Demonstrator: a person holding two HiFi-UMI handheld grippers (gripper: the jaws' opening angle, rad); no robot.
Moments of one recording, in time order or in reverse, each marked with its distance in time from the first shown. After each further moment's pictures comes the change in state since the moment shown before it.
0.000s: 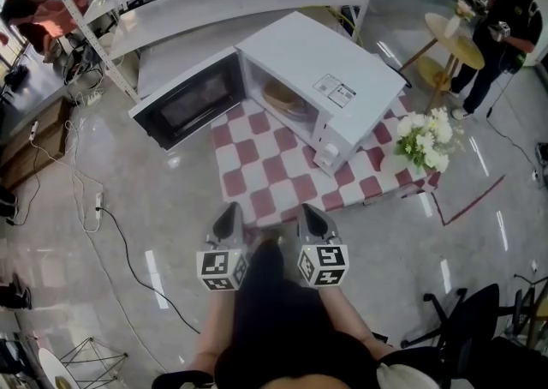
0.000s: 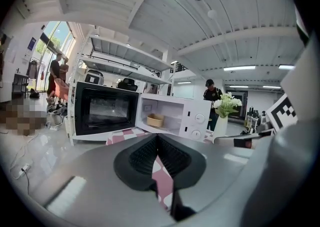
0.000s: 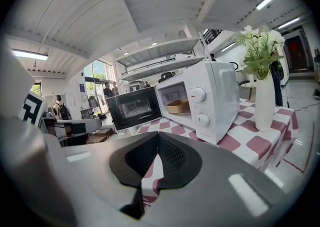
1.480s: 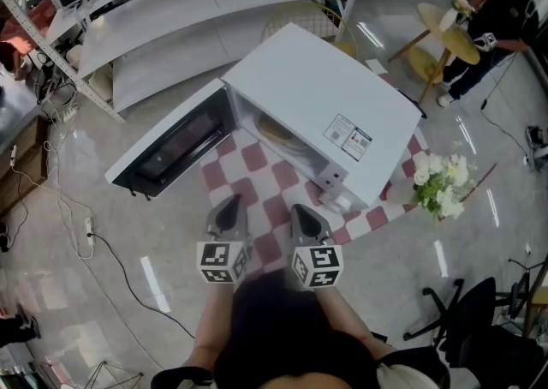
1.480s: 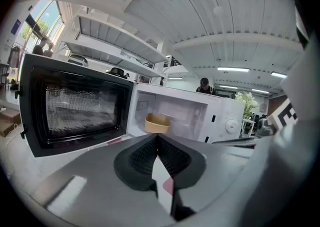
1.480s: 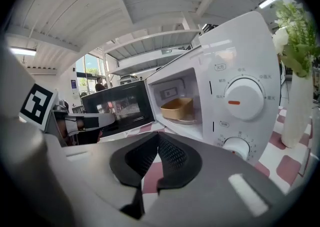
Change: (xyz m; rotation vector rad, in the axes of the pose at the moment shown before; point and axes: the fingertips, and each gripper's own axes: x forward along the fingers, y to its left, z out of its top) left arm 0.168 0.045 0.036 -0.019 0.070 -0.168; right arm 0.139 -0.021 0.045 0.009 0.051 -0.064
